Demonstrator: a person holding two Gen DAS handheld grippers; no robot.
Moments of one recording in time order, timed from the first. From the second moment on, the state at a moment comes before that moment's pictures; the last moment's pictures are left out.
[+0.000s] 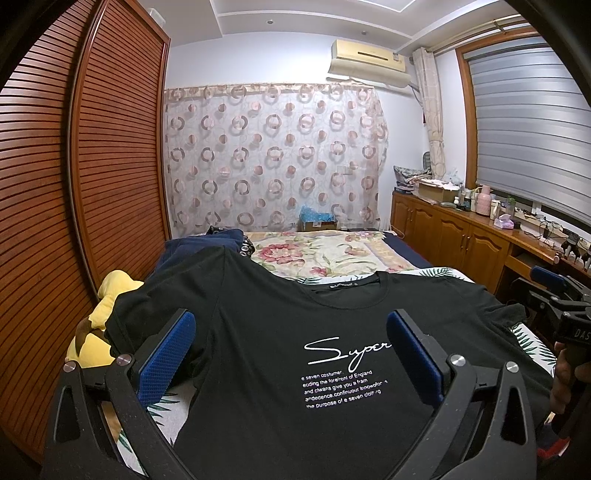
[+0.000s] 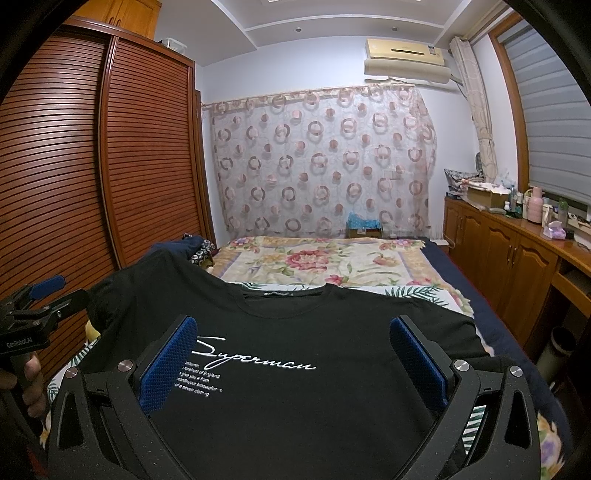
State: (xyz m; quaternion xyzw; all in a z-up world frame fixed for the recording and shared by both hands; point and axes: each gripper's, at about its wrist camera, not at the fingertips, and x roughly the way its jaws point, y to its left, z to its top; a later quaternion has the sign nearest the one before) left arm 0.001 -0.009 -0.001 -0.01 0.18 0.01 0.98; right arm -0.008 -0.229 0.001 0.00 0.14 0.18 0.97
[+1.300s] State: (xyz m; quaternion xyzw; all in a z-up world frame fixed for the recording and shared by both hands) left arm 0.034 0.059 -0.024 -0.03 0.24 0.03 0.97; right arm 0.048 -0.209 -0.008 -0.04 0.20 0.26 0.94
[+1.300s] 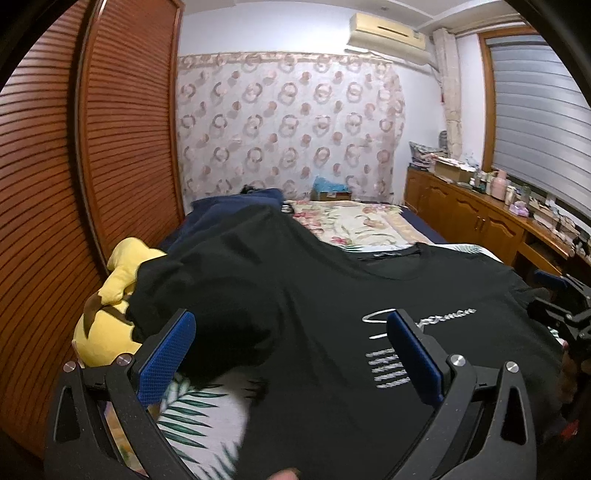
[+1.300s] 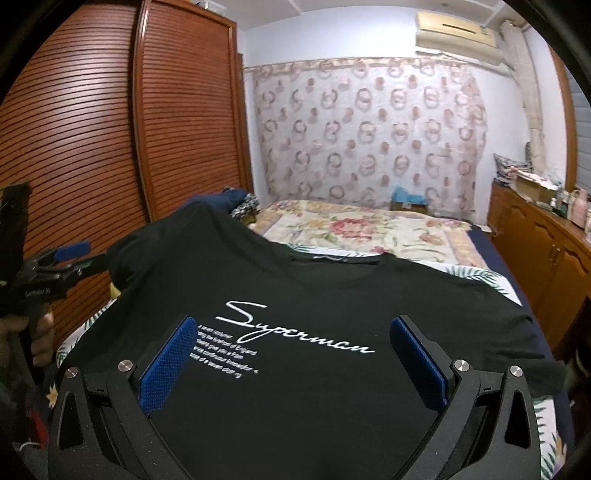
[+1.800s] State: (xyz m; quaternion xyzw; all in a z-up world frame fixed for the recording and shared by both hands) left arm 0.066 0.141 -0.039 -0.07 0.27 0.04 0.96; right arm 0.078 -0.196 -0.018 -0.07 0.22 0.29 0.93
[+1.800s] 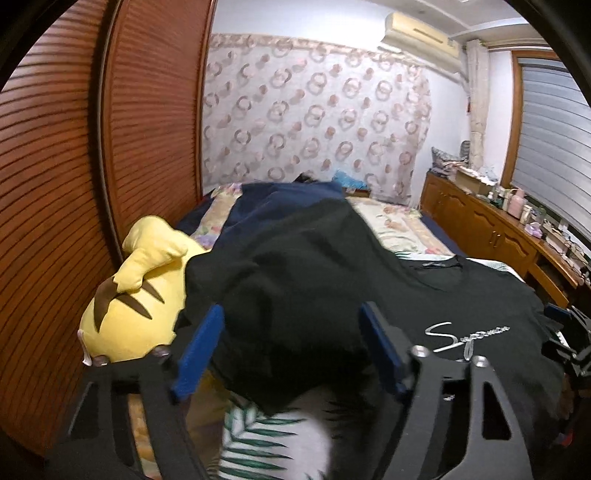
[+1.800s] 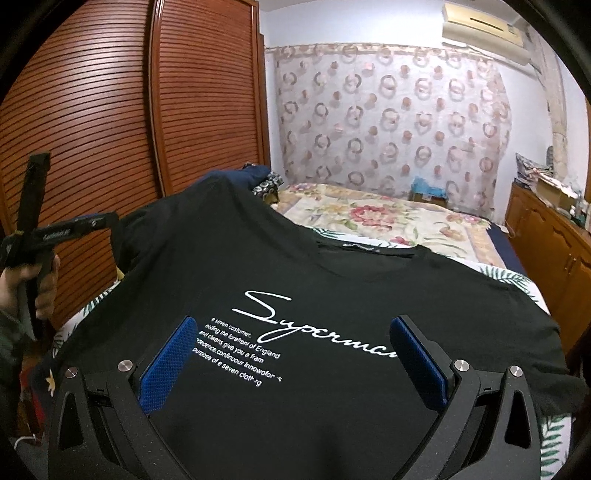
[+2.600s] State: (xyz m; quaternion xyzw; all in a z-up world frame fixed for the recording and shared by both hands) left arm 0.108 0.187 -0.053 -0.06 0.32 0.07 0.94; right arm 0.076 -0.189 -0.027 -0.06 0.24 0.30 0.92
